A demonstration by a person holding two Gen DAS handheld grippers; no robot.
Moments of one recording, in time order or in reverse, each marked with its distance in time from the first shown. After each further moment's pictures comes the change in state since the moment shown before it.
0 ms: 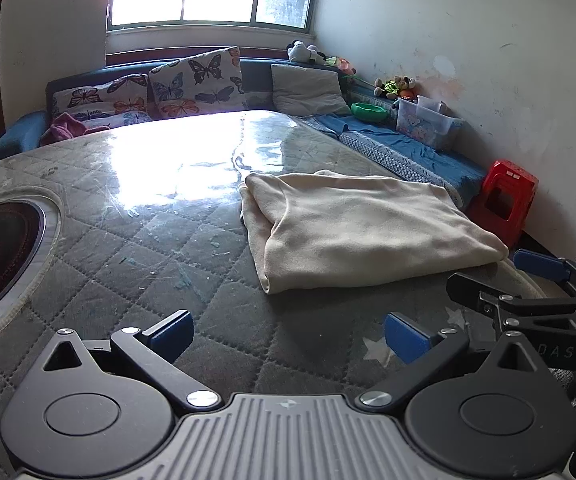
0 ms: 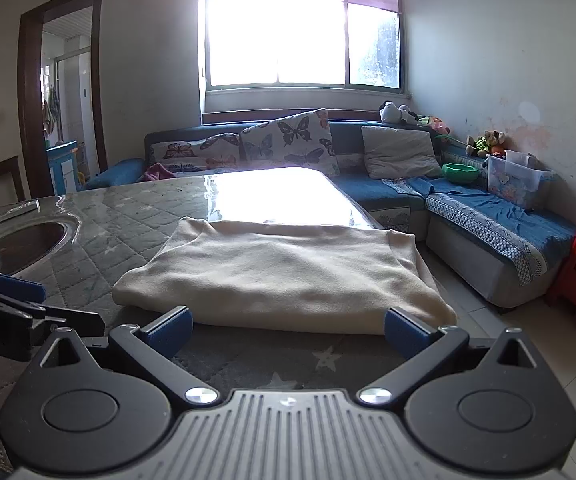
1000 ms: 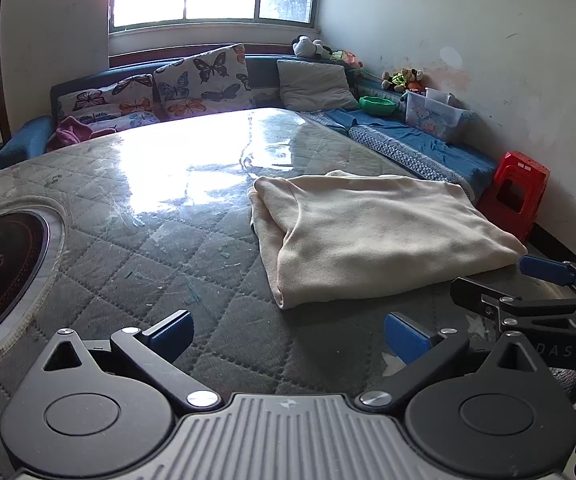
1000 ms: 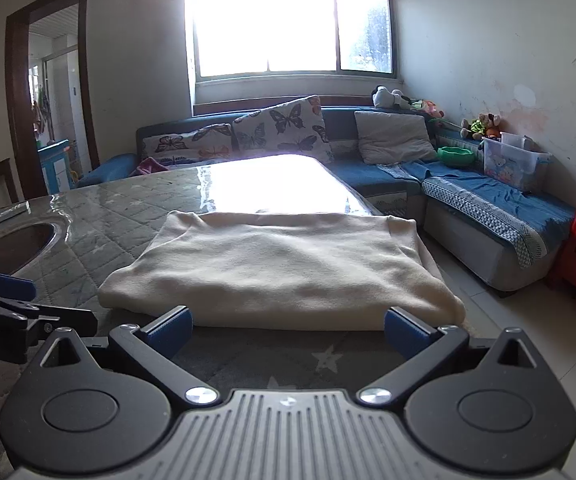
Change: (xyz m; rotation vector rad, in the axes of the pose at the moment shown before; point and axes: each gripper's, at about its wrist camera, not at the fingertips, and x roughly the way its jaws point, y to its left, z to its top) left arm 0.016 0.003 0.013 0.020 0.015 0.042; right arm 0.021 -0.003 0.001 0.040 0.044 -0.013
